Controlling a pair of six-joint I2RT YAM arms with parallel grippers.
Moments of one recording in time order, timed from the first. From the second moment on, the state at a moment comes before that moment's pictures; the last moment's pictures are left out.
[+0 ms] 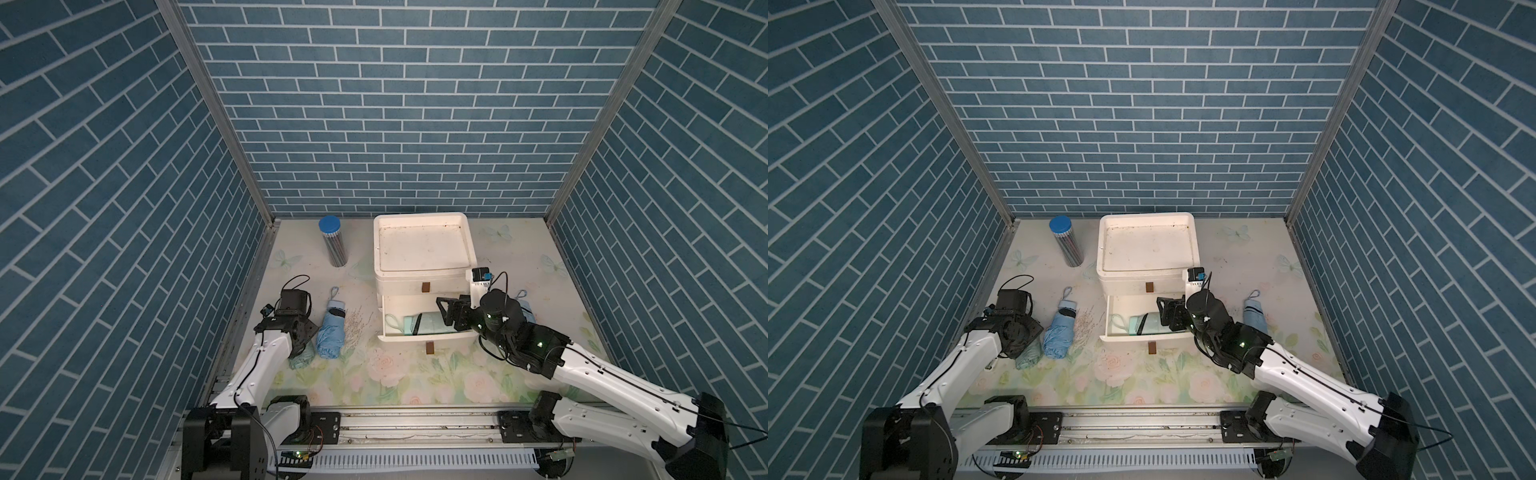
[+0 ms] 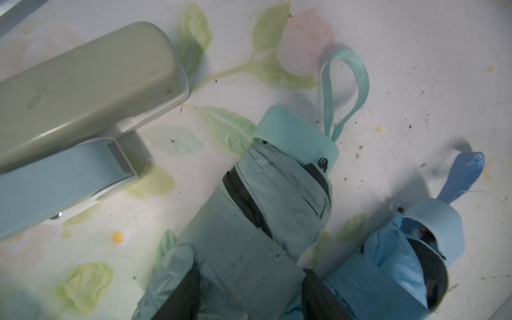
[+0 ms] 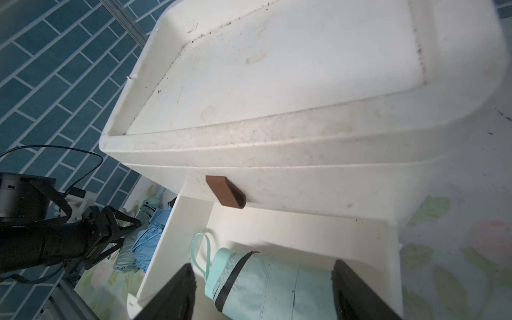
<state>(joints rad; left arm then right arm) 0.00 1.09 0.58 -0.70 -0.18 -0.91 0.95 0.96 0.74 -0.25 0.24 0.60</state>
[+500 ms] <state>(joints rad) -0.01 1.16 0.58 -0.58 -0.24 -0.89 0.95 0.99 0.74 -0.23 0.22 0.60</state>
